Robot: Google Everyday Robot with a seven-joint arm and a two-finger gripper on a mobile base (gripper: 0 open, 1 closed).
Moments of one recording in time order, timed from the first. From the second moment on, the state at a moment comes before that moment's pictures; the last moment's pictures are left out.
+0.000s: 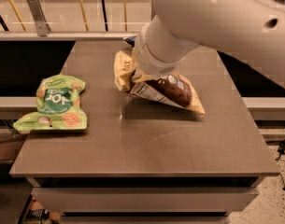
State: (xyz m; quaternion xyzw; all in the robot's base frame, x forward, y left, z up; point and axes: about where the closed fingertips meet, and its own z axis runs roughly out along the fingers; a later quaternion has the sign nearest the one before) arm 0.543 0.003 0.937 -0.79 0.52 -0.13 0.30
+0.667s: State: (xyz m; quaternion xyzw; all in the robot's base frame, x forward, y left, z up) arm 0.509 0.056 0.900 -0.80 0.49 -0.07 0.32
